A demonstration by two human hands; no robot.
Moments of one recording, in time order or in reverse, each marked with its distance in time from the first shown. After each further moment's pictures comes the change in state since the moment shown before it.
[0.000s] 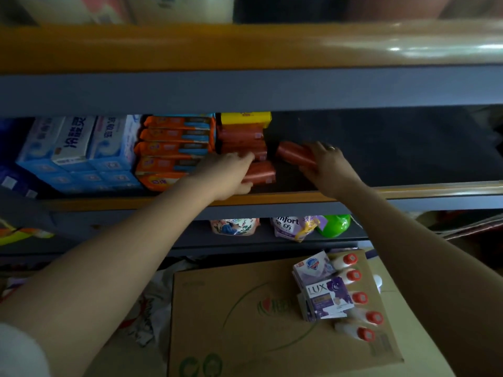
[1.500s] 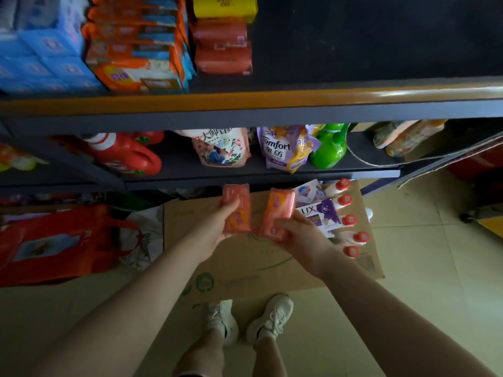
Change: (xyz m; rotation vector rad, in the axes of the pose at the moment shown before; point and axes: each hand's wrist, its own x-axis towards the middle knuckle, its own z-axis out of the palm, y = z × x) left_hand -0.130 0.094 0.179 -1.921 -0.246 -0.908; right_hand -0.210 -0.012 0.138 1.474 -0.395 0.824
